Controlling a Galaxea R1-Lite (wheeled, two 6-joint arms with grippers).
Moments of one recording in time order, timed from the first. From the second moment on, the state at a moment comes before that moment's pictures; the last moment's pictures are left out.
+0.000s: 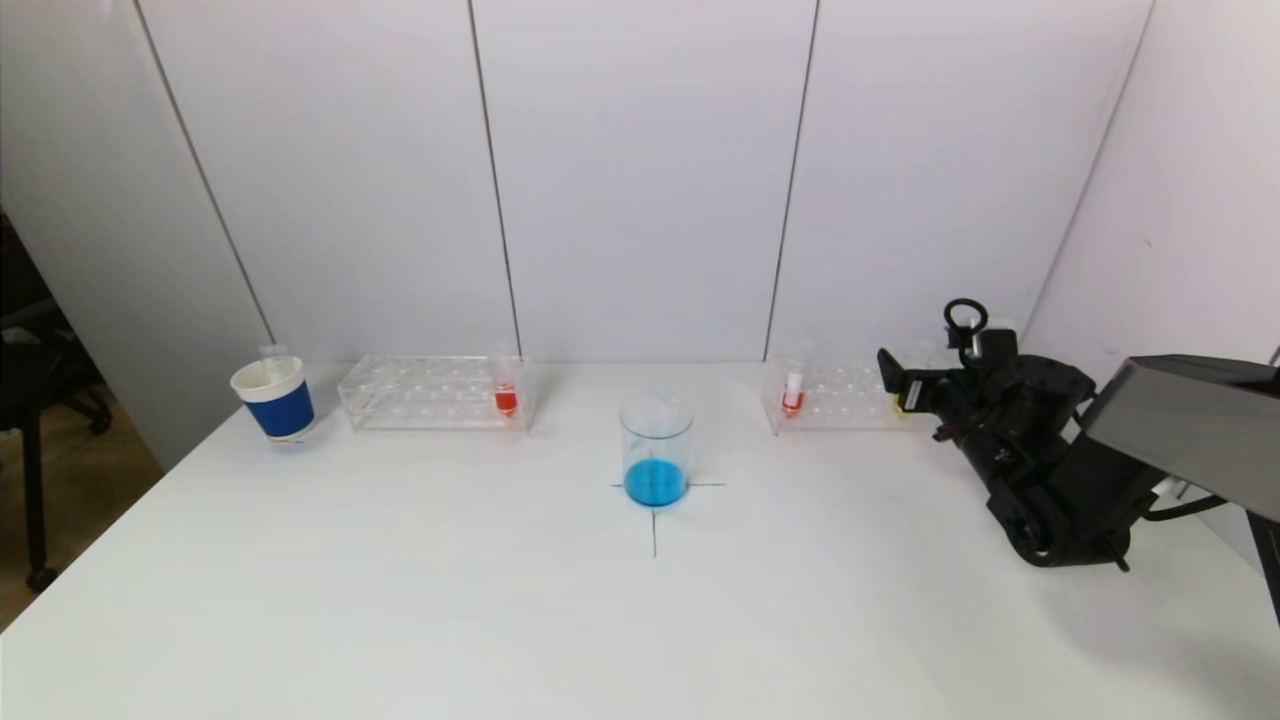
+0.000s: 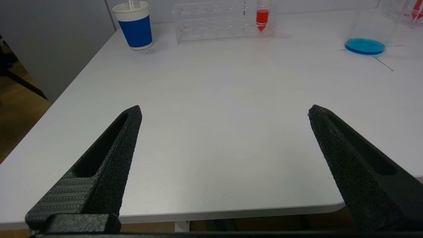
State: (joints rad) left arm -0.01 0.00 0.00 0.01 -0.02 0.04; right arm 0.04 2.42 -0.95 -1.50 -0.12 -0.03
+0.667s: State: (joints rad) left arm -0.01 0.00 0.00 0.01 -0.02 0.04; right arm 0.05 2.44 -0.97 -1.50 -0.12 -0.04
